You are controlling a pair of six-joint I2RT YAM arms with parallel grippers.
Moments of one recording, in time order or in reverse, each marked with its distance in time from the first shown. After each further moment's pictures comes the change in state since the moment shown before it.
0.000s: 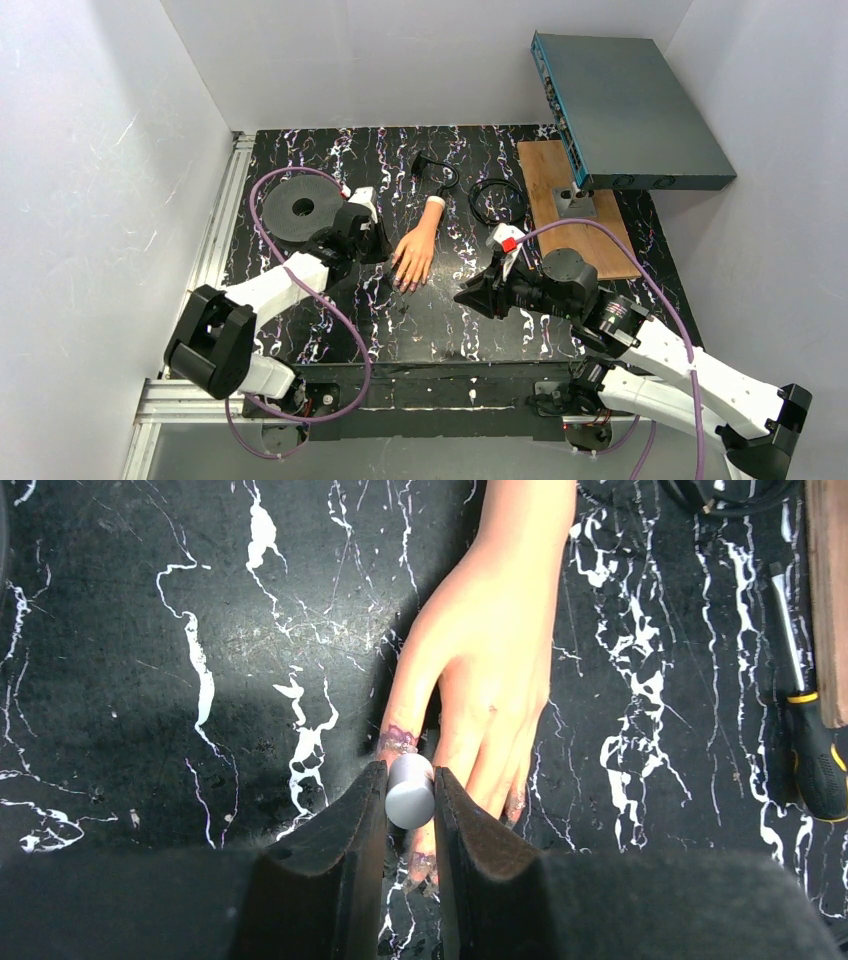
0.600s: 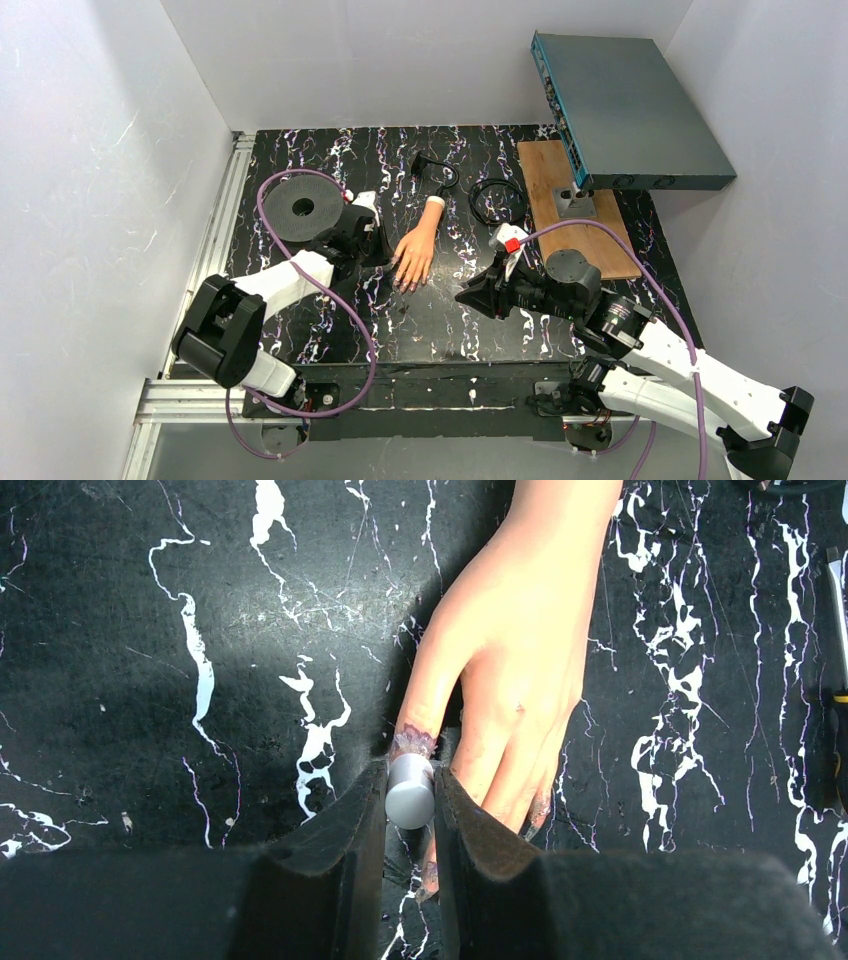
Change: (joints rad) left arm 0.000 0.084 0.007 0.014 0.000 -0.003; right arm 0.000 -0.019 0.000 -0.001 0.002 -0.001
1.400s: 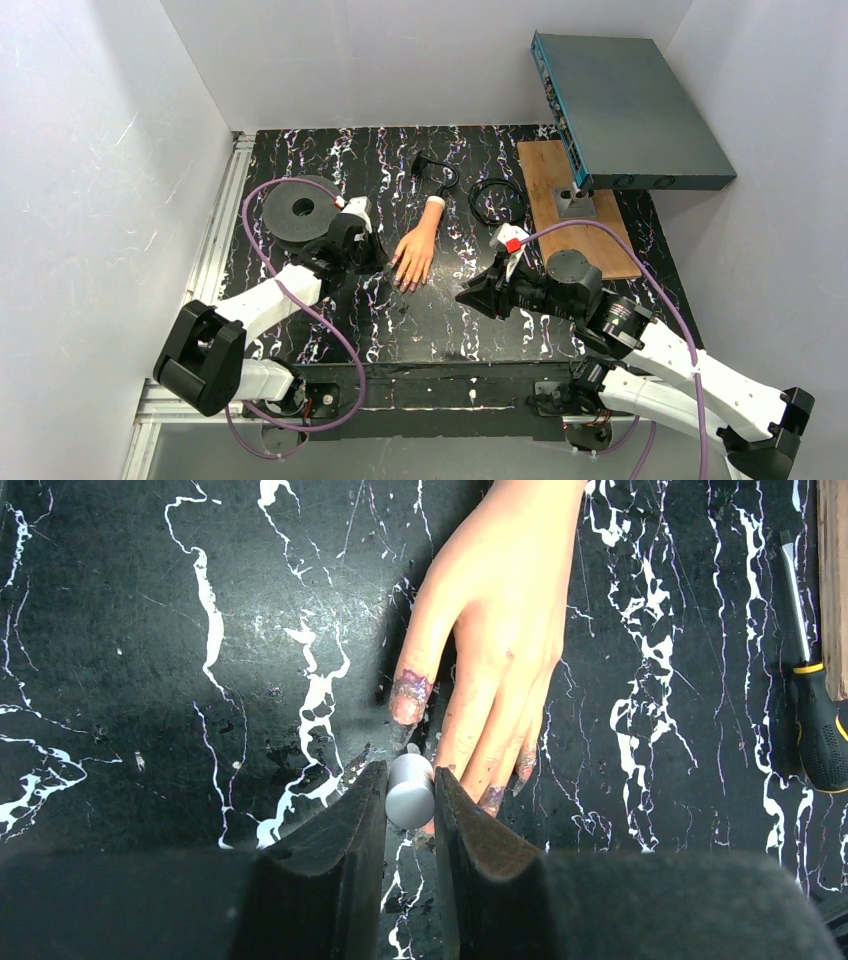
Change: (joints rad) left arm -0.002 -0.143 -0.087 -0.018 0.009 -0.021; right arm 0.000 -0.005 0.000 -0.002 -0.001 0.000
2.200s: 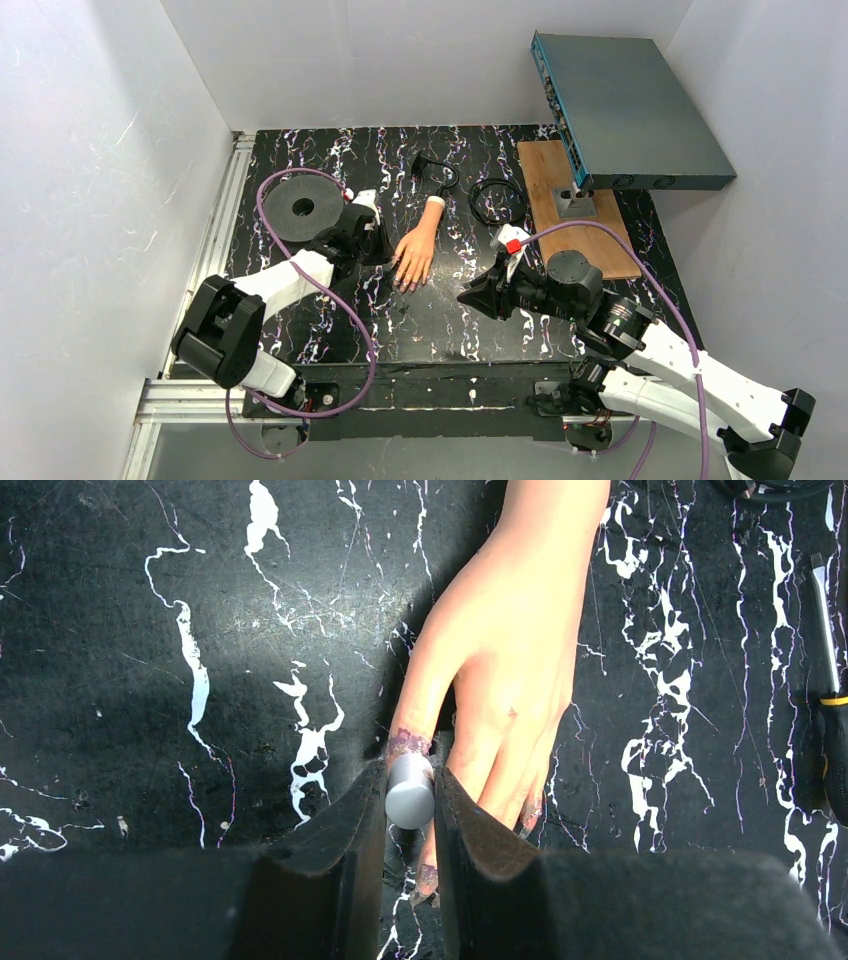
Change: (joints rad) left arm 0.000 0.139 0.091 0.022 -0.008 0.018; right arm 0.000 -0.007 0.000 -0.022 0.013 -0.006
